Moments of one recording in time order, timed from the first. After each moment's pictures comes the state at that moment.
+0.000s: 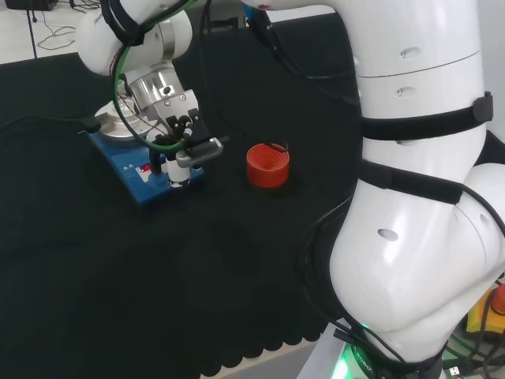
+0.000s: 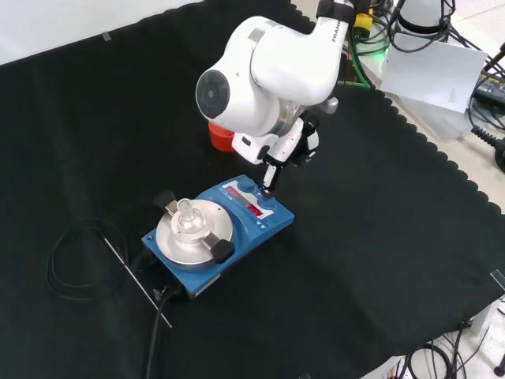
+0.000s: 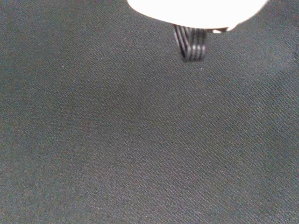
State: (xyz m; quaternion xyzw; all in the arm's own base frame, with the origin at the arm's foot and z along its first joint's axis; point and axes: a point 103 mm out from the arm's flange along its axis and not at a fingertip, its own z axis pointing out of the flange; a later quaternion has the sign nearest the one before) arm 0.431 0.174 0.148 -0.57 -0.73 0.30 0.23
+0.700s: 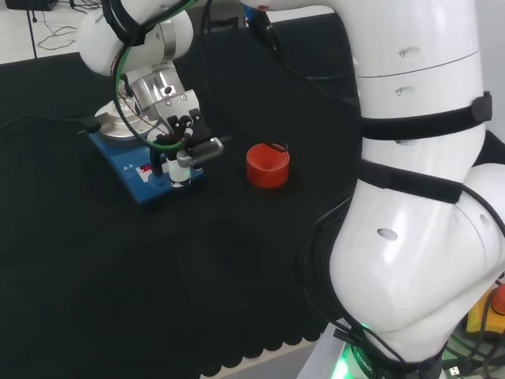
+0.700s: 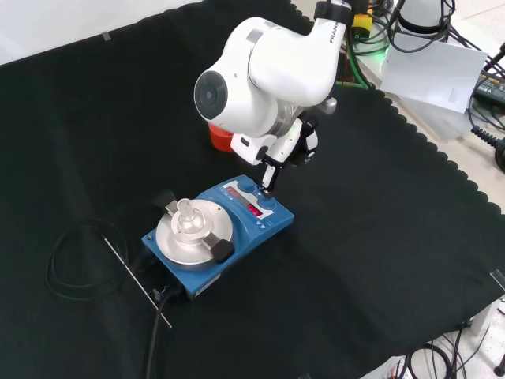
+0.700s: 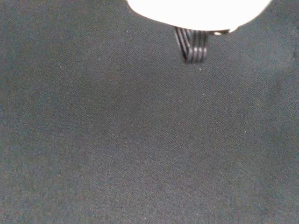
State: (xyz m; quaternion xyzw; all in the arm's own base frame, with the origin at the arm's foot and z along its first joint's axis) arm 0.433 0.174 0.146 -0.57 -0.73 0.30 0.23
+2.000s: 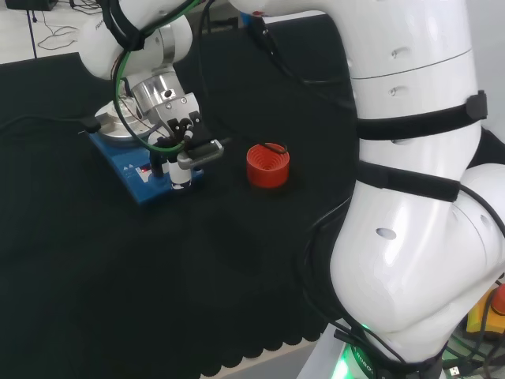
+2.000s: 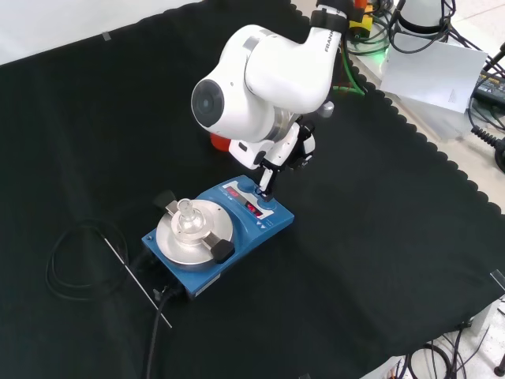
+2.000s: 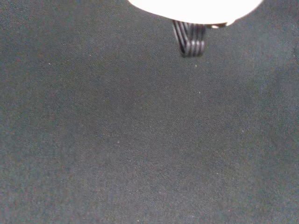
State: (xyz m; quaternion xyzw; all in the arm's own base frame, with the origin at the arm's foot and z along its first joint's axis) arm 0.435 0.170 0.135 -0.57 -0.72 0.31 0.23
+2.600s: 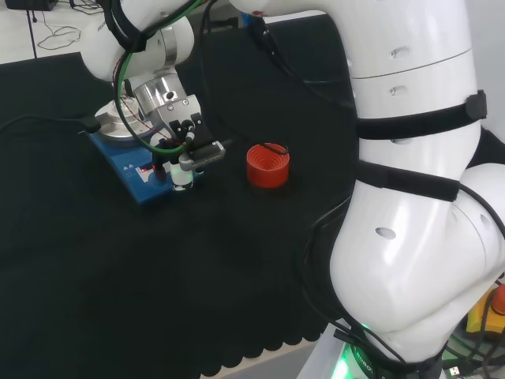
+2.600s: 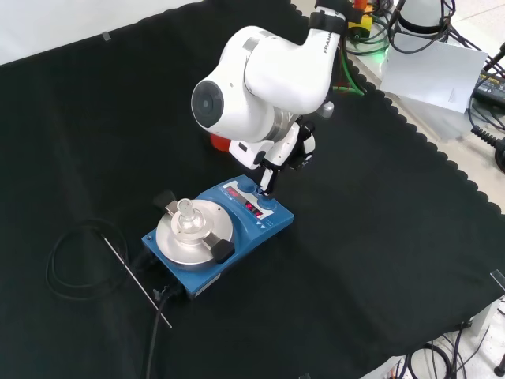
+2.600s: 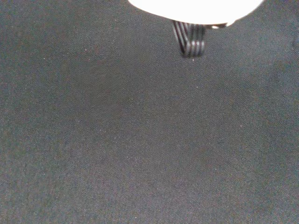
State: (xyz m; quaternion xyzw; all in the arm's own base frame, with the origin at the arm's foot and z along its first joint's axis) arm 0.434 0.168 0.134 -0.57 -0.72 0.31 0.23
